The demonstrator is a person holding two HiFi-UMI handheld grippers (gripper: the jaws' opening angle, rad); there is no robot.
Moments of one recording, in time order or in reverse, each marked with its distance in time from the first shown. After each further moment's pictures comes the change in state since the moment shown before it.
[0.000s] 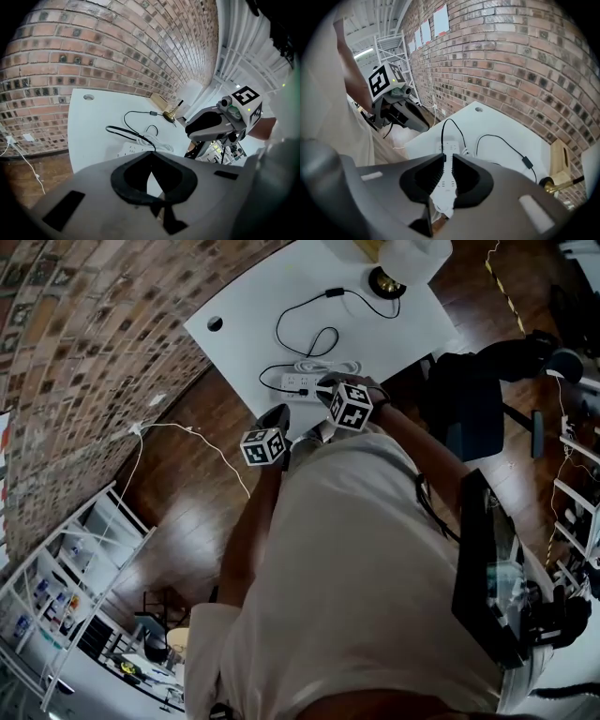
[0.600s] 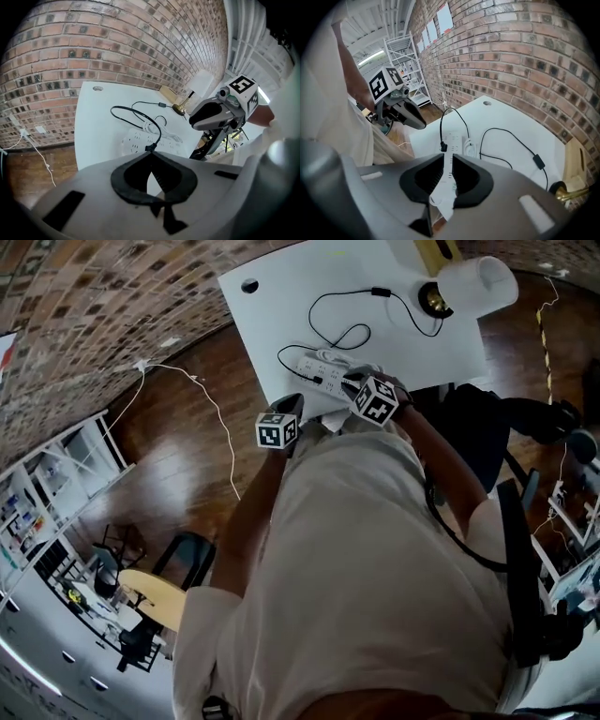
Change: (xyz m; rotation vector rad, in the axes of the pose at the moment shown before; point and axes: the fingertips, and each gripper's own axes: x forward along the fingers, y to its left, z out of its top) left arm 0.020 0.003 -0.034 -0.054 0.051 0.126; right arm 0.012 -0.021 -0.033 -0.059 0.026 0.151
